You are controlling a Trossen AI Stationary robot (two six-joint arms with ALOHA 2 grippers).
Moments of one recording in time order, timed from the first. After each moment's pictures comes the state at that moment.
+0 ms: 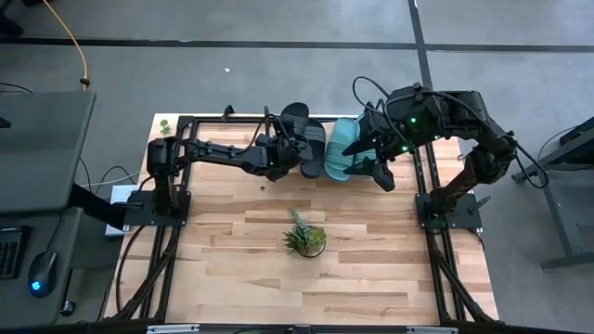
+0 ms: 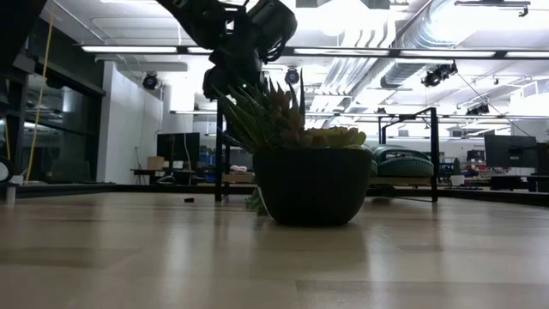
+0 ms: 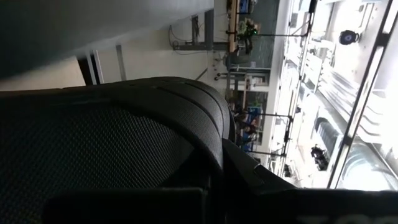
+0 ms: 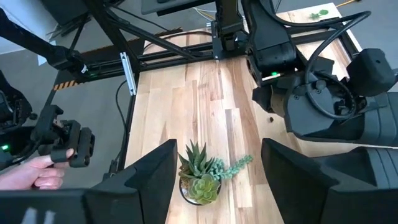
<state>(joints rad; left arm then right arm) 0.30 1.90 1.28 -0.08 -1.23 -2.25 0.02 1.60 2.34 -1.38 -0.13 0.18</state>
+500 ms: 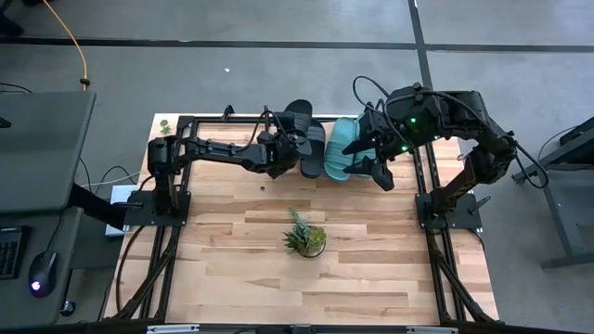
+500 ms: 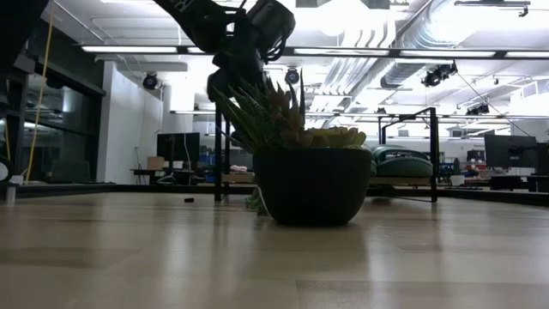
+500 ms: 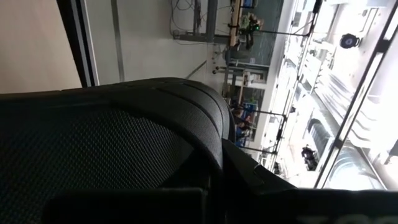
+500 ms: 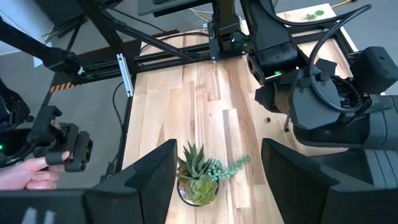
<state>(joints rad) 0.32 1.90 1.28 0.00 -1.18 -2.26 0.02 1.60 2.34 -1.38 -0.11 0.18</state>
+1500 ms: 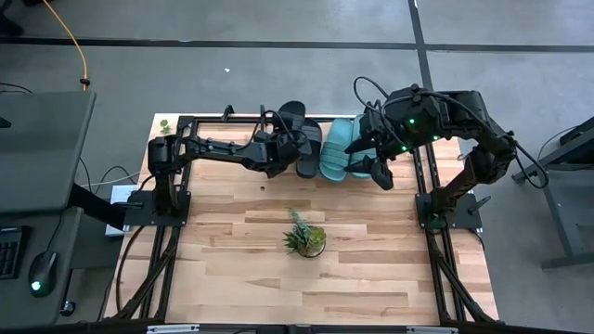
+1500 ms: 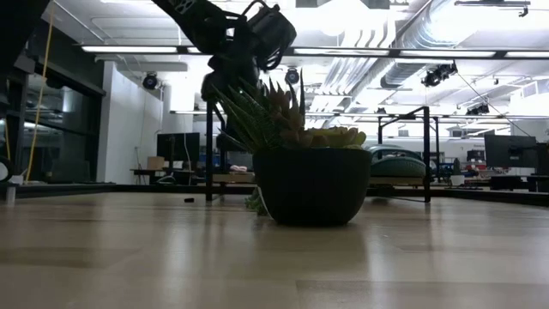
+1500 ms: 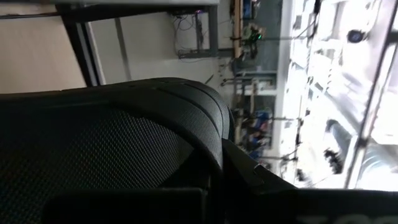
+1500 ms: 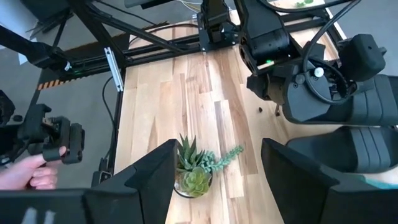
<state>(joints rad) 0.33 1.90 1.28 -0.12 -1.21 -2.23 0.01 1.60 2.34 -1.42 -0.08 0.20</state>
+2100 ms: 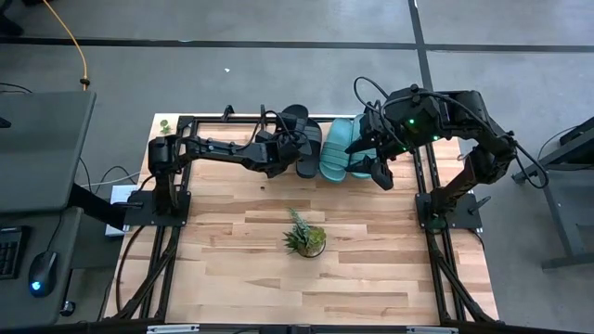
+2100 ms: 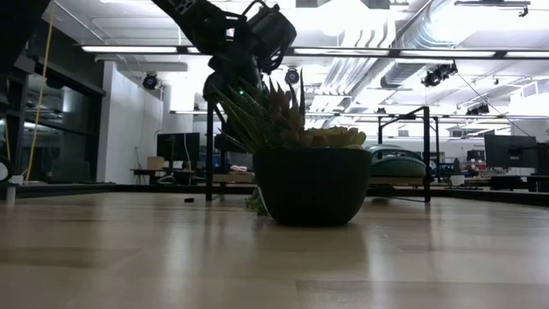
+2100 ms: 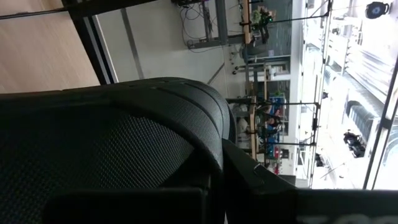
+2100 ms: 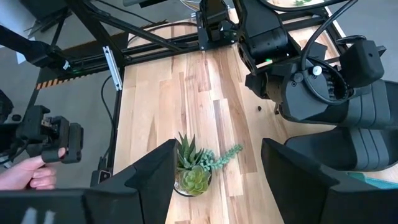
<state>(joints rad) 0.33 1.90 1.28 -0.11 -1.15 -2.15 0.01 1.60 2.34 -1.43 -0.08 0.20</state>
